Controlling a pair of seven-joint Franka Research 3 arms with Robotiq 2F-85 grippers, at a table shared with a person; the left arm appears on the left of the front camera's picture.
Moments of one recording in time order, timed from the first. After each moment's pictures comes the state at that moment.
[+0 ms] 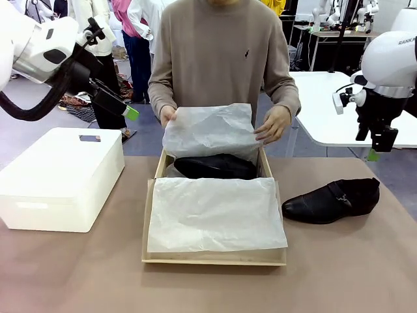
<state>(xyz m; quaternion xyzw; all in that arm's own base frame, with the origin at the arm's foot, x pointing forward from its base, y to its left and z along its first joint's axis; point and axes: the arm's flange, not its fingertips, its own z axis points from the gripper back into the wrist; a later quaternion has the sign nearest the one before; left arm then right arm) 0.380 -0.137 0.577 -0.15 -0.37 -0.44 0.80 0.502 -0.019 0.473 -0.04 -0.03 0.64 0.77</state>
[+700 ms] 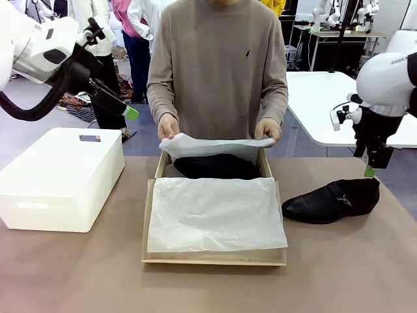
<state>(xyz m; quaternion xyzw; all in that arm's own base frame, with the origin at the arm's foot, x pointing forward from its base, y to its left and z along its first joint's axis) 0.380 -0.137 0.577 -0.15 -0.37 -0.44 0.80 0.497 -0.024 0.422 -0.02 -0.01 0.63 0.77</state>
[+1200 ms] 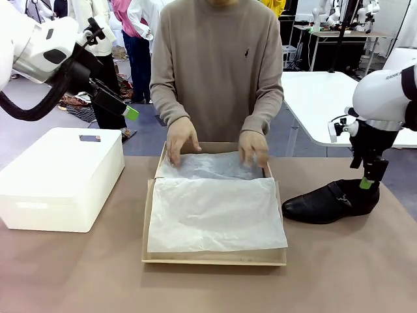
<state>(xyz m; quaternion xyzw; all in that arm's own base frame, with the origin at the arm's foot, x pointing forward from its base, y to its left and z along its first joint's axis) 0.380 -0.137 0.577 -0.15 -0.37 -0.44 0.80 0.495 -0.025 0.392 0.00 -0.01 0.63 0.78</state>
